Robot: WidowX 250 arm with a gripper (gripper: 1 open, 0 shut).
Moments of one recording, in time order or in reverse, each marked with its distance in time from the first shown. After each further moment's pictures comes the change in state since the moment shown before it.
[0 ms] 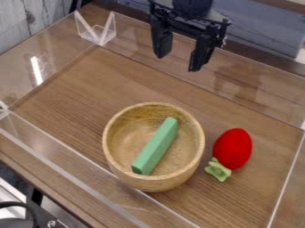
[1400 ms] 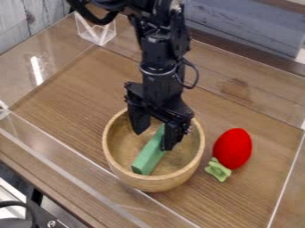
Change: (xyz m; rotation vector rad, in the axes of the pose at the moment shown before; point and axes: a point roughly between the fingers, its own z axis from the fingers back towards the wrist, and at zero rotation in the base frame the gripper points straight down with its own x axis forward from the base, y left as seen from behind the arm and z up) arm -0.052 0.000 -0.090 -0.055 -0.019 -0.079
